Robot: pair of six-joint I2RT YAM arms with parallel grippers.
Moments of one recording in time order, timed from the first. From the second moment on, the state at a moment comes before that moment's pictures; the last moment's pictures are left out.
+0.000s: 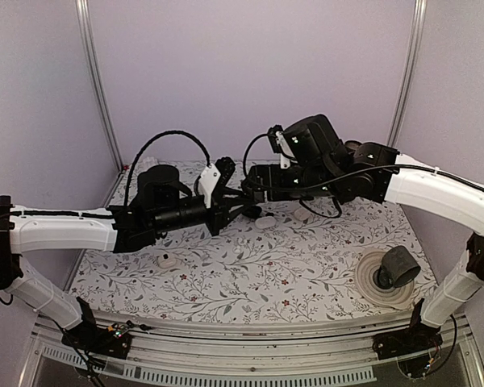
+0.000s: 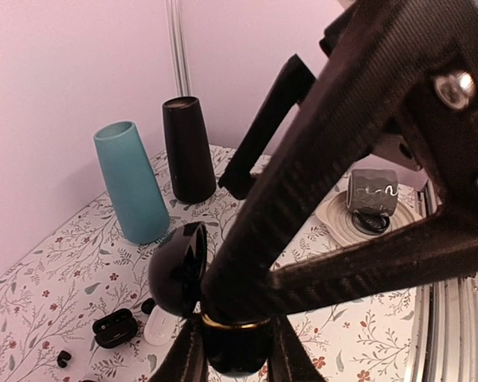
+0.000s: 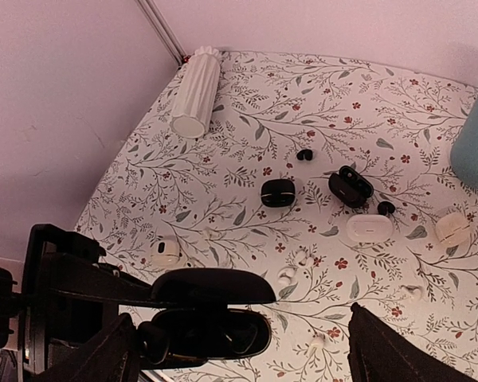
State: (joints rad) left arm -0.93 1.42 0.88 0.39 0.14 0.07; right arm 1.03 1.58 1.56 -0.59 0.25 0.57
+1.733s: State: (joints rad) left arm -0.87 1.40 0.86 0.52 0.39 -0.05; right arm 1.02 1.42 1.45 -0.44 0.21 0.46
